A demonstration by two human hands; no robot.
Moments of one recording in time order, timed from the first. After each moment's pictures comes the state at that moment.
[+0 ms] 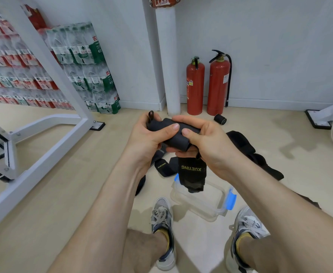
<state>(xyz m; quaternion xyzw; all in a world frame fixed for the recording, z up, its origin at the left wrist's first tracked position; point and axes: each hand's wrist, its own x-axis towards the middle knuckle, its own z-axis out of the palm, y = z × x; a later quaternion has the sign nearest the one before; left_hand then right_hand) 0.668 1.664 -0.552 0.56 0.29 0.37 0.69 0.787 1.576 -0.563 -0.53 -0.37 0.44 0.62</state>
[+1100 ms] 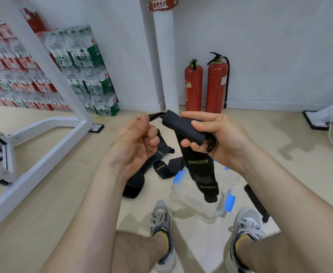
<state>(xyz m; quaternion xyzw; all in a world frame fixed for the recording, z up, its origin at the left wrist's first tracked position) 0.646 1.689 -0.560 0.50 0.19 0.30 0.79 0.812 1.566 -0.540 -0.47 -0.27 0.52 0.66</state>
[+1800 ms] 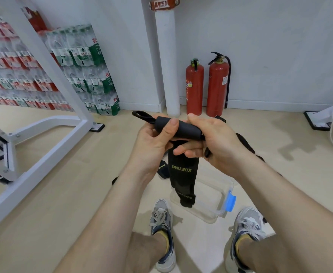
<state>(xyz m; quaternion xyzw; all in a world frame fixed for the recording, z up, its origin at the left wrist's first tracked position) 0.676 1.667 -0.572 0.60 0.24 0.36 0.68 0.793 1.569 -0.544 -0.52 -0.32 0.49 0.62</state>
